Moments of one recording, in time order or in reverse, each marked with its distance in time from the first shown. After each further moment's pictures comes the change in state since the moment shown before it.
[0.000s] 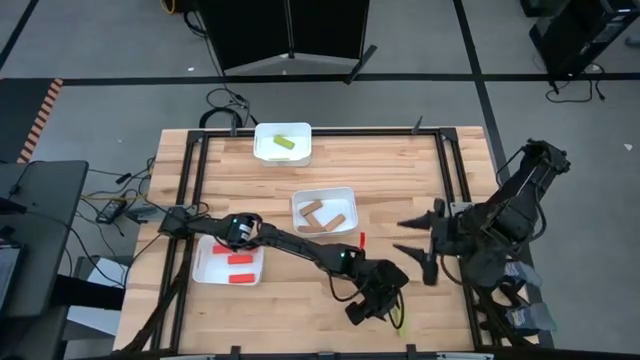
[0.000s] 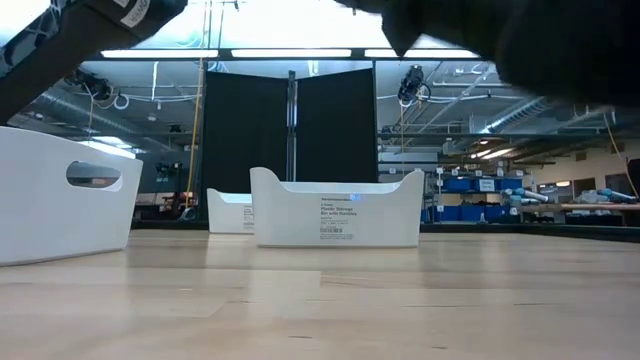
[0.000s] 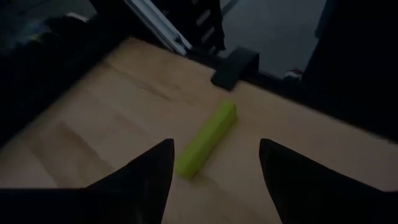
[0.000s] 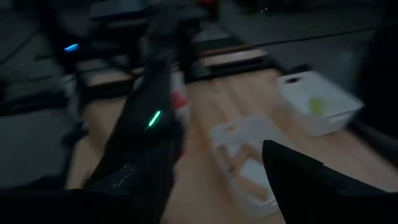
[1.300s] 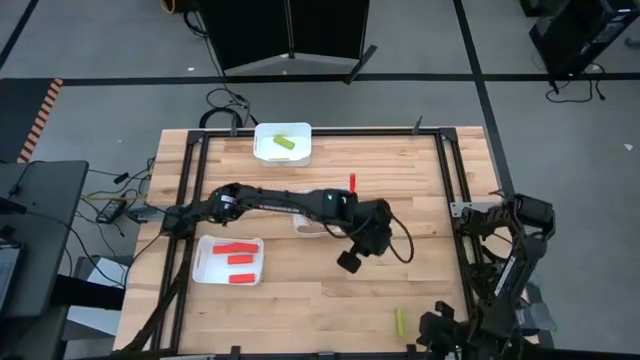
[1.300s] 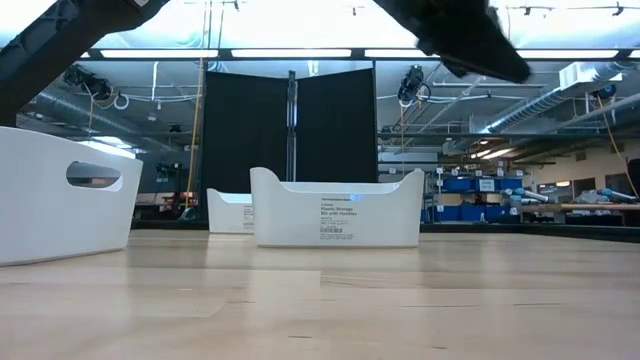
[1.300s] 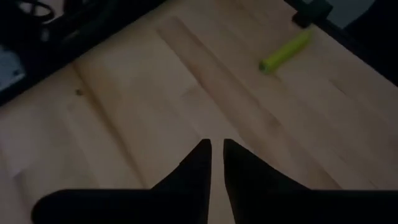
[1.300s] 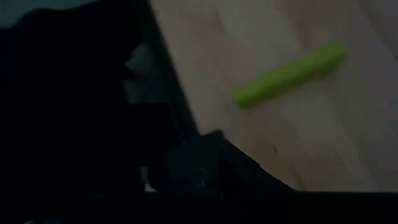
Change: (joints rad) left arm 0.182 -0.242 0.000 -0.465 -0.115 -0.078; right arm 0.368 0.639 0.000 0.125 -0.565 0.922
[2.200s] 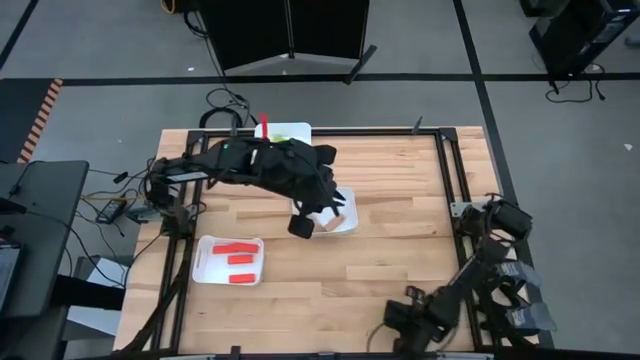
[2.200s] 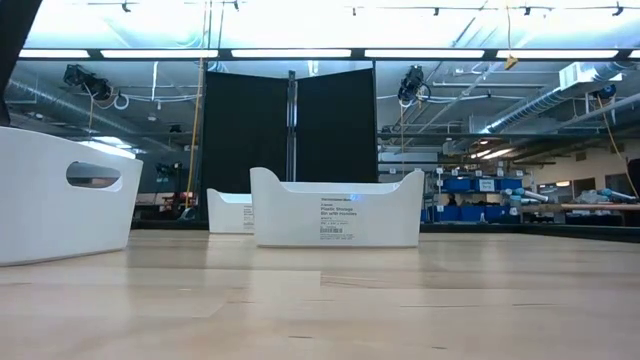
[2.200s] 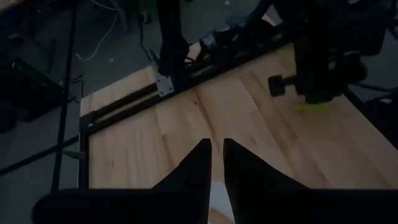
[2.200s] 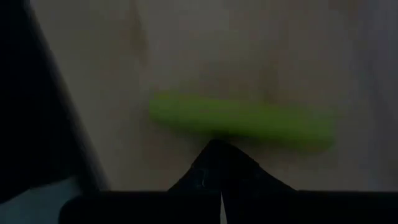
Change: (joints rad) left arm 0.006 -0.518 0.000 -0.254 -0.280 -0.129; right arm -0.314 0.149 0.004 -0.032 -0.285 -0.335
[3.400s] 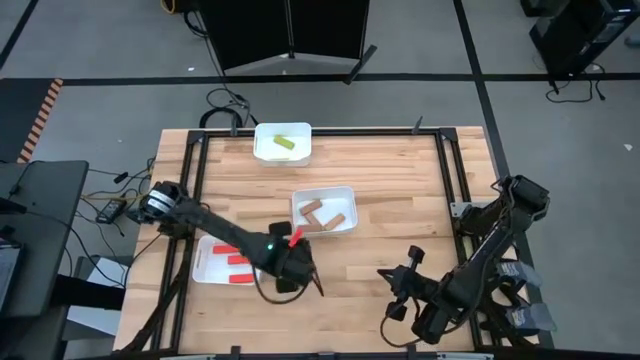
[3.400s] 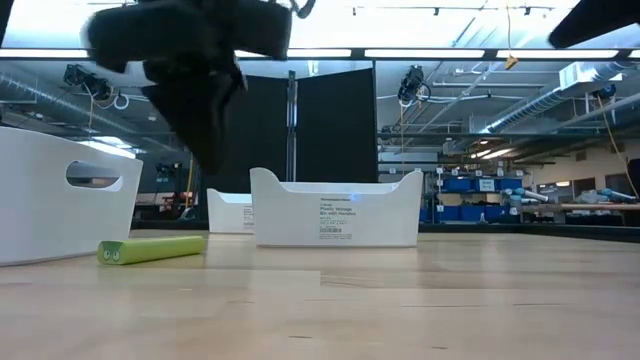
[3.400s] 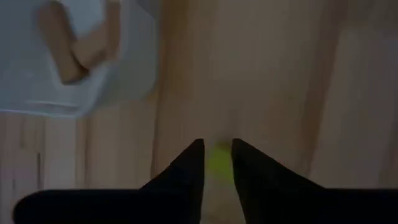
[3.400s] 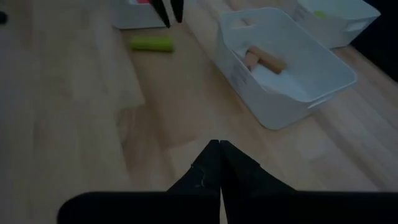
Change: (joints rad) left arm -0.294 -0.005 -0.948 0.102 -0.308 -0.840; right arm 0.009 -0.266 -0.001 -0.237 0.792 -0.115
